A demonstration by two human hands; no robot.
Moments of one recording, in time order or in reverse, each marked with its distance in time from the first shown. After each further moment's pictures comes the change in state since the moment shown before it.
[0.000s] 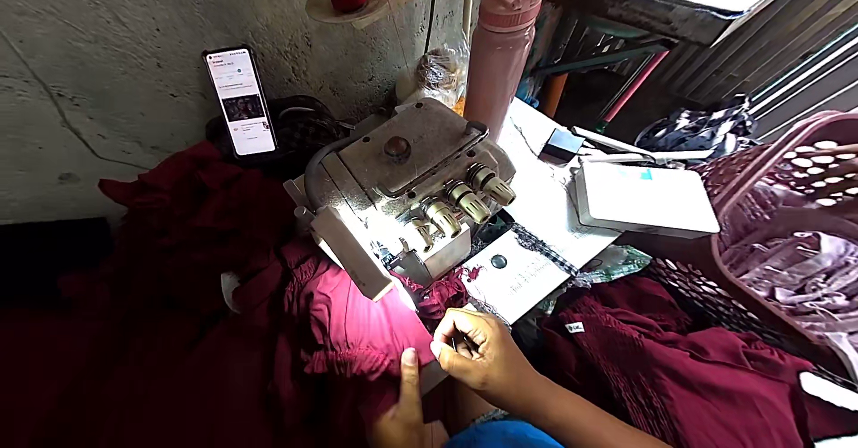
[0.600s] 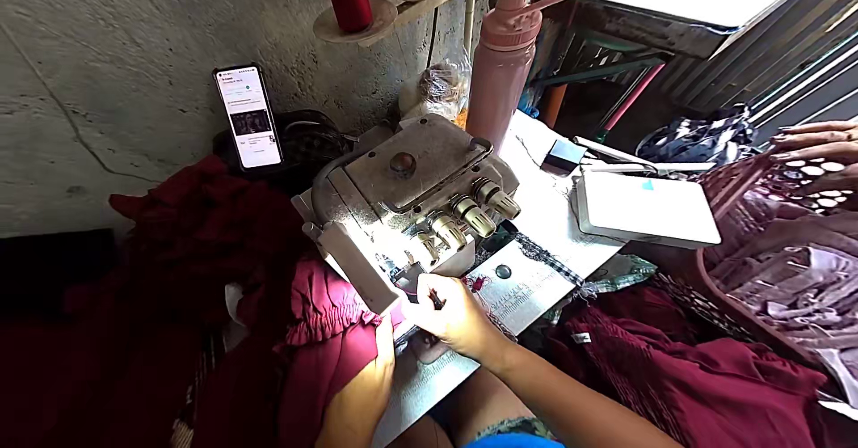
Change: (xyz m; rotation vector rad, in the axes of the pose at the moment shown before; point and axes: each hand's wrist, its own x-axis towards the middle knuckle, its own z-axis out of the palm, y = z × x) left_hand 0.079 0.016 -0.016 1.042 -0.273 0.407; right_hand 0.064 0.006 0.016 0.121 0.020 0.098
